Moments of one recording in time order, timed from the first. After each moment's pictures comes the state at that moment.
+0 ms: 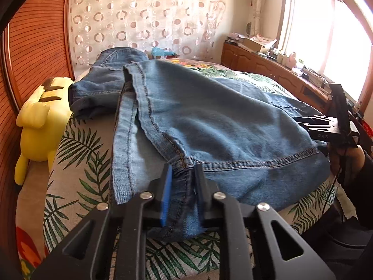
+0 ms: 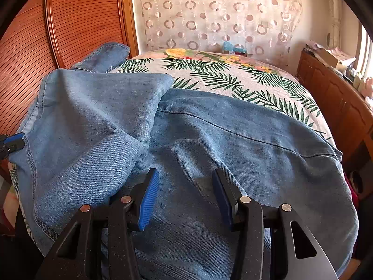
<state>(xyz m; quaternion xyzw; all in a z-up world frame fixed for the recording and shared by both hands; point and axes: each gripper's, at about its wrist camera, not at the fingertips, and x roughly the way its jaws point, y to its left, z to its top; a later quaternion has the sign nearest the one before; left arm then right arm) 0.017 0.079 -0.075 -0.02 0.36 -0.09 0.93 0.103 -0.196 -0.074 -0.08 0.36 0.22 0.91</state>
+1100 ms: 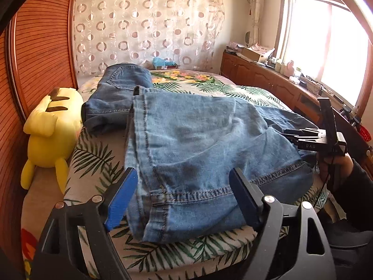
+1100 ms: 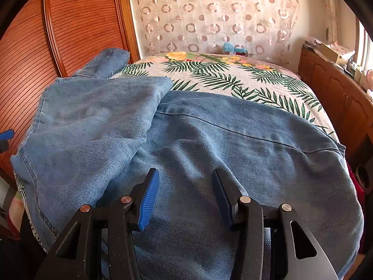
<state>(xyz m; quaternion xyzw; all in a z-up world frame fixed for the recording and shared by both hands) 0.002 0.088 -0.046 -0.03 0.33 -0.09 0.94 0.106 -0.212 -0.088 -0.05 0.35 0.23 0.91</state>
